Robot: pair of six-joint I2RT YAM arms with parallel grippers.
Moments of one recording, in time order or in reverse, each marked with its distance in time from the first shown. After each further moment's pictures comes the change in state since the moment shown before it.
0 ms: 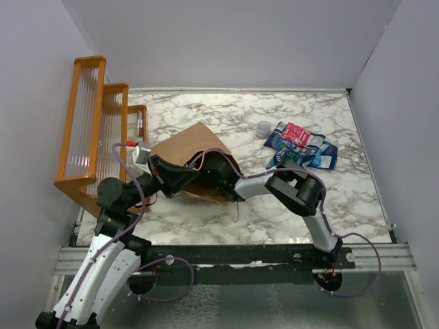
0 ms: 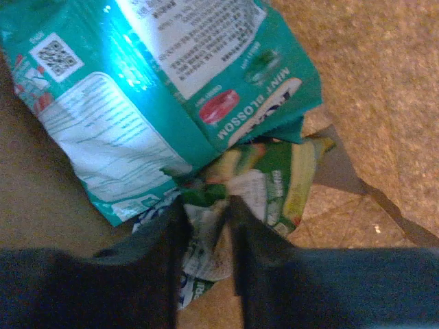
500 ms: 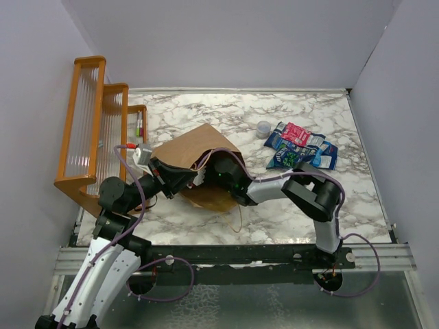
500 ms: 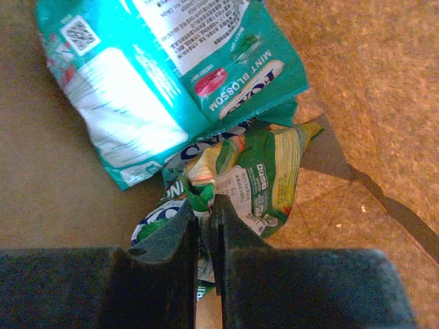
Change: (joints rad) left arm 0.000 -0.031 0.000 -0.128 -0.064 0.068; right arm -0.008 -0.136 -0.143 -0.001 0.000 0.016
